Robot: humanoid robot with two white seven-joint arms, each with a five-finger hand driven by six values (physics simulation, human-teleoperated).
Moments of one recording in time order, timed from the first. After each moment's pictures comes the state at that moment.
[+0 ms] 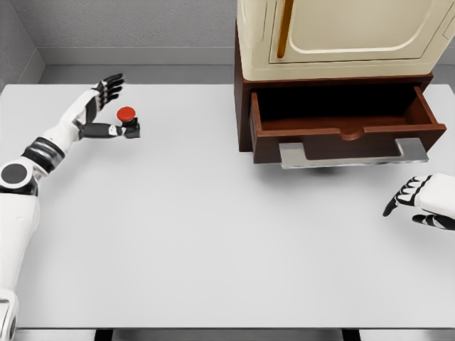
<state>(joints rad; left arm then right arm) -0.59 0.31 -0.09 -0.76 0.11 -0.38 -0.51 0.20 -1.21 0.02 -1.77 0.23 -0.61 0.38</state>
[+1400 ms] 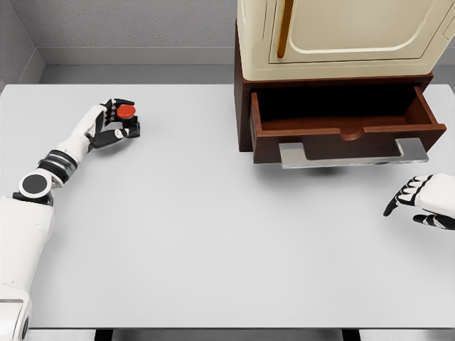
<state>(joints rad) -0.59 0.26 -0.11 -0.66 0.00 -0.40 -0.38 0.21 -1.22 0.01 -1.77 0.23 -0.61 0.38</state>
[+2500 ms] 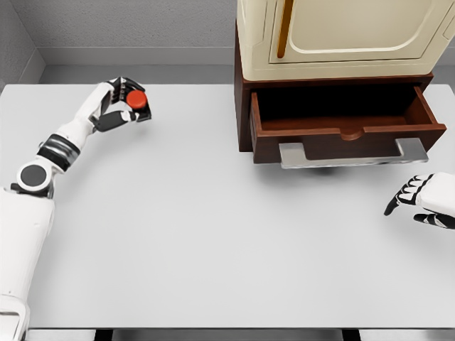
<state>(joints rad) -0.54 0.27 -0.12 -0.95 -0.01 -0.40 -0.40 0.21 -1.22 0.01 -1.77 0.23 -0.61 0.38</state>
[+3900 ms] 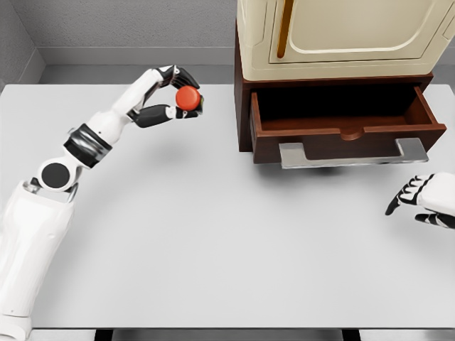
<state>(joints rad) -0.47 0.28 -0.28 -1.36 0.03 -0.40 -0.40 0.21 -1.23 0.01 -1.77 0.23 -0.61 0.38</state>
